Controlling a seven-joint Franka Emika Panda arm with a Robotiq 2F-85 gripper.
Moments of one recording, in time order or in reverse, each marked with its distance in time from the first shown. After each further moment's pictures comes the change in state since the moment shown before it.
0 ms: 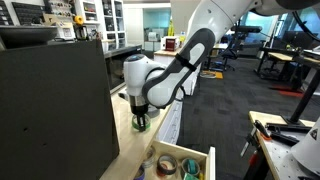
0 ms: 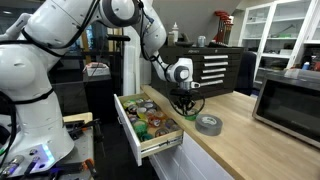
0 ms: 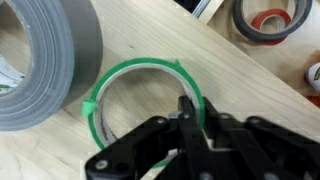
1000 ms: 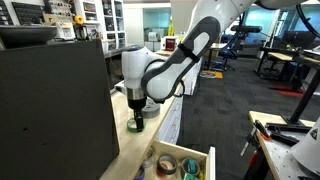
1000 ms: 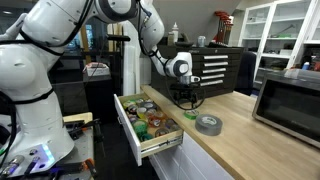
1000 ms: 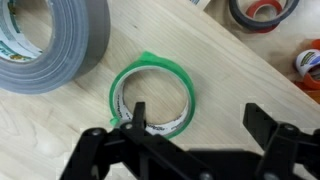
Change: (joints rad) arm 0.003 -0.070 0.016 -0.029 0.000 0.000 -0.014
